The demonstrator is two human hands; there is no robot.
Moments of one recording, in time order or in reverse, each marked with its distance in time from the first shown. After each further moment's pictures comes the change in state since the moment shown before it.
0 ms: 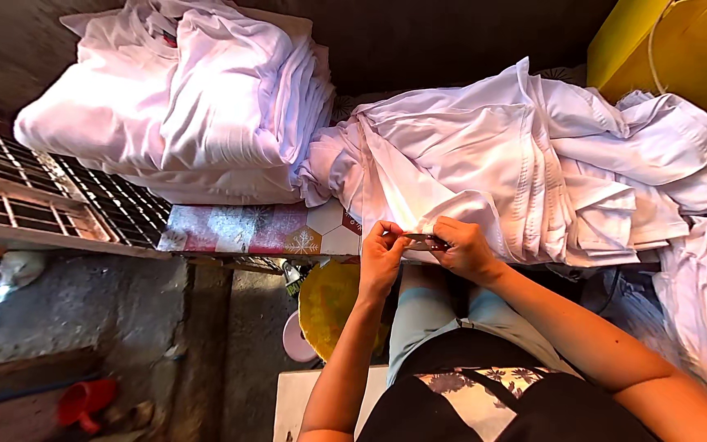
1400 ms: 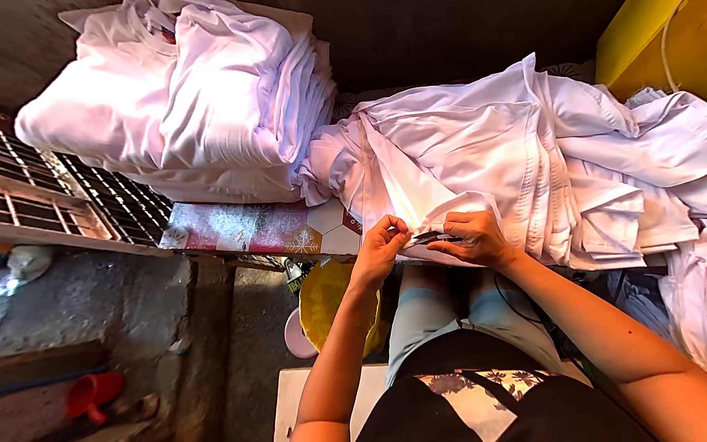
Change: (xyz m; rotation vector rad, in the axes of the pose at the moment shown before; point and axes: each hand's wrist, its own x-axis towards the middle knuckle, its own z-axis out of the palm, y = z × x) left_hand 0.018 0.009 -0.012 0.091 -0.196 -0.072; right_hand 0.001 0.046 -0.013 0.072 -0.077 -0.180
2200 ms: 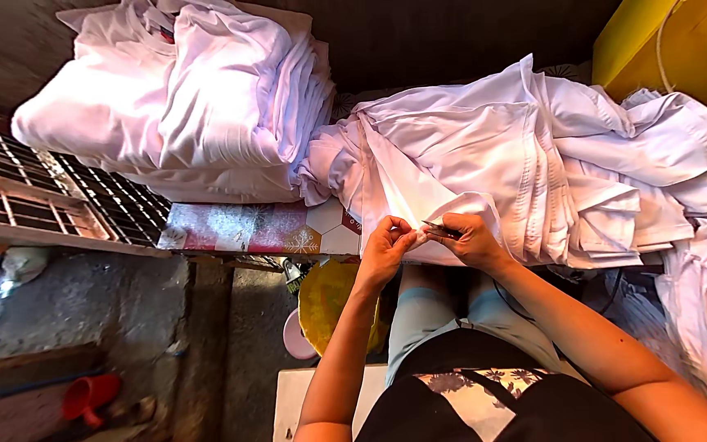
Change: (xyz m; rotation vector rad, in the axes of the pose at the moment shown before) left_hand 0.001 -0.011 0.005 0.082 0.000 0.050; right_hand -0.002 -0.018 0.007 0.350 -0.015 0.441
